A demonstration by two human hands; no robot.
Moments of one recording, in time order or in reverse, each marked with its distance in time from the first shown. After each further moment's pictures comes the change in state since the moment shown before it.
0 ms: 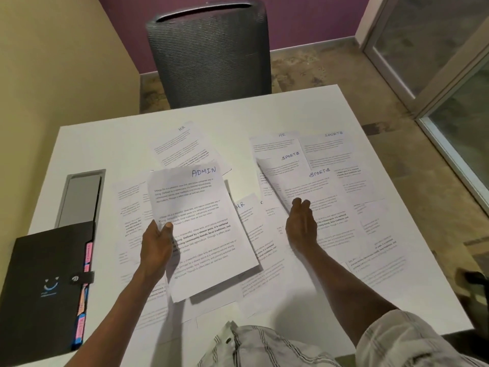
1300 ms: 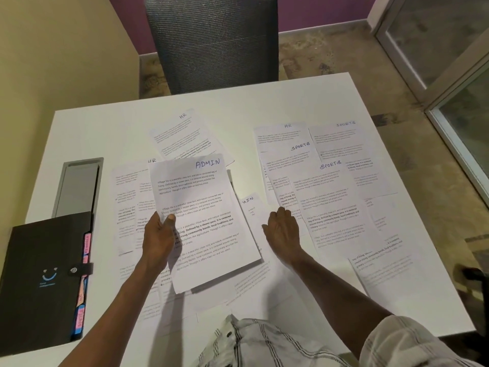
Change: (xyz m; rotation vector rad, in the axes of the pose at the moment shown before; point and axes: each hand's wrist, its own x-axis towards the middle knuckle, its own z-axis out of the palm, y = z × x) left_hand 0.010 0.001 0.006 -0.020 -0.024 0.008; right_hand -0.028 -0.035 0.021 -0.121 -0.083 -0.295
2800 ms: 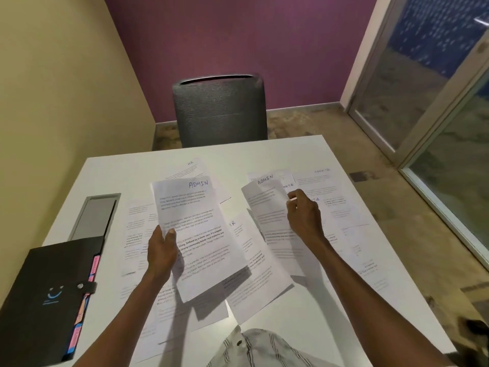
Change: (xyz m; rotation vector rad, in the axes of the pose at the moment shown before) left_hand -0.051 0.026 -0.011 -0.015 0.115 0.135; right_hand -0.014 0.029 -0.190 0.639 0.275 0.210
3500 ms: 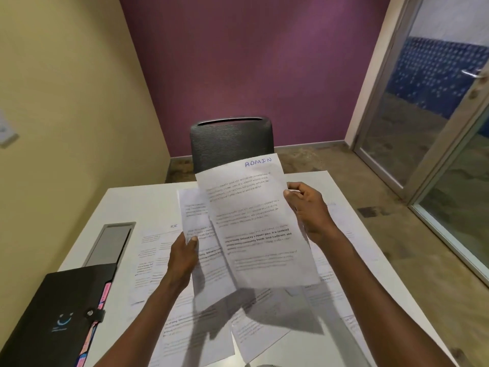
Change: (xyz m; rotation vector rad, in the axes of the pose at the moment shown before) left_hand -0.006 0.061 0.003 -0.244 -0.181 0.050; right_hand 0.019 -0.085 -0.065 0.753 -0.232 0.000
